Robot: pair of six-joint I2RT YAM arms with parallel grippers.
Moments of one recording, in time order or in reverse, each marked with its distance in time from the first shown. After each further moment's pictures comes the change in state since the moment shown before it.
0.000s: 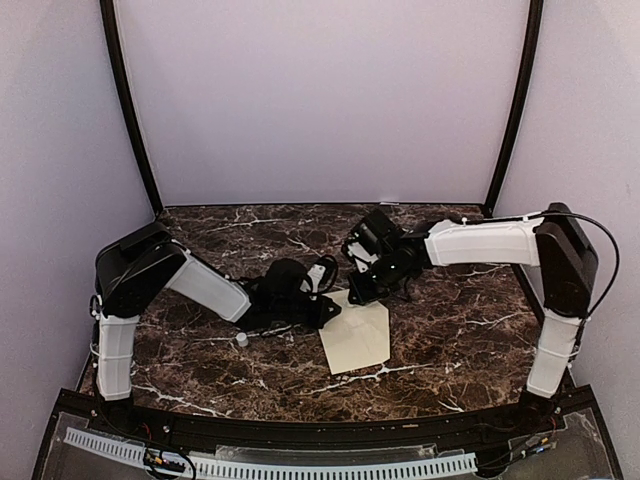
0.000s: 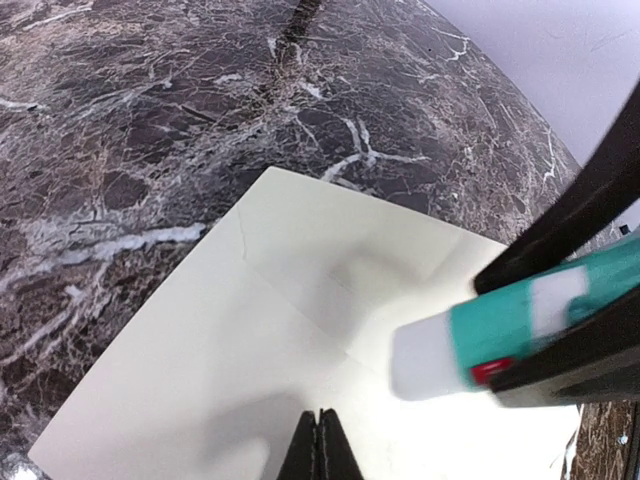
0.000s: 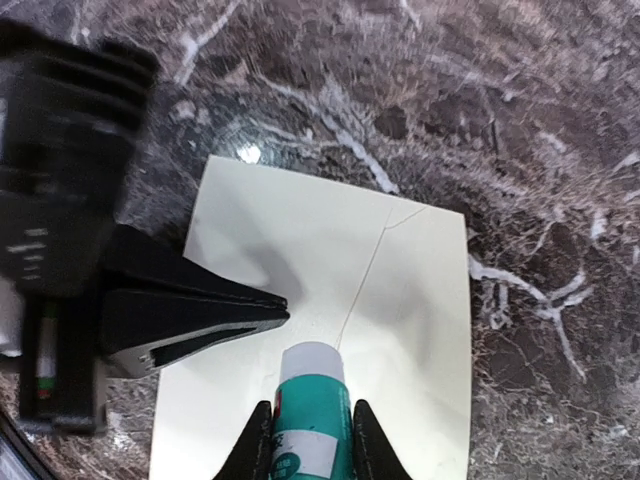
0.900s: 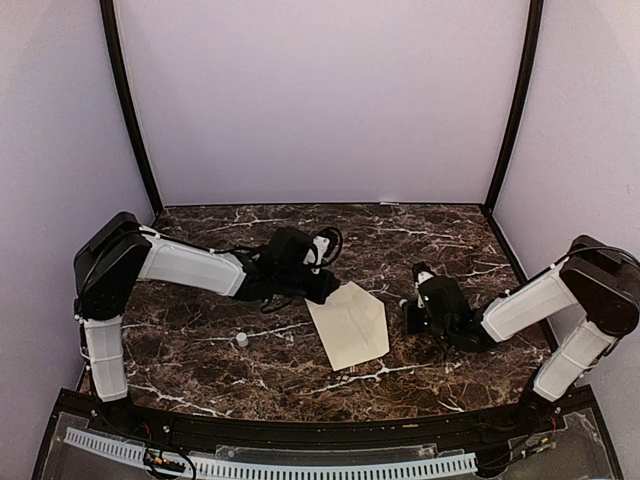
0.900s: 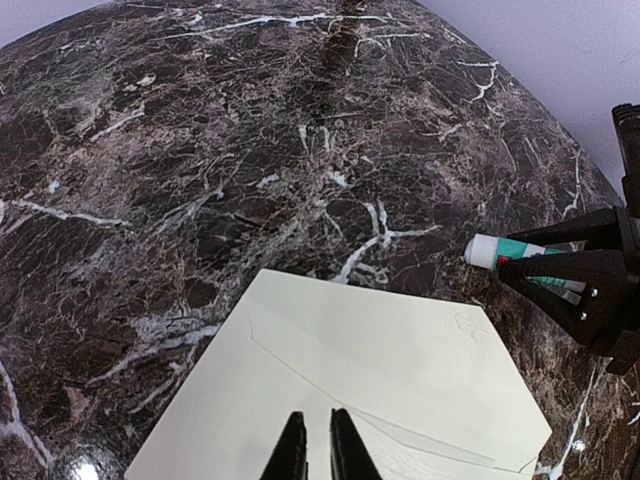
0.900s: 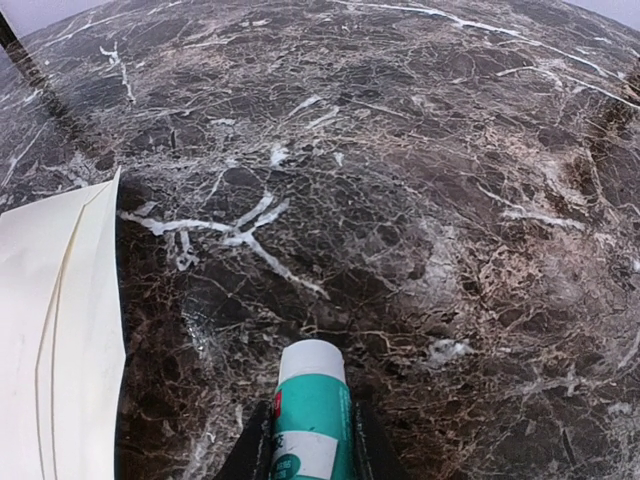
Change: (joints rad) left arm -0.004 -0.126 0.171 -0.354 -0.121 0.106; right arm -0.037 -0.298 -0.863 0.971 0.448 0.082
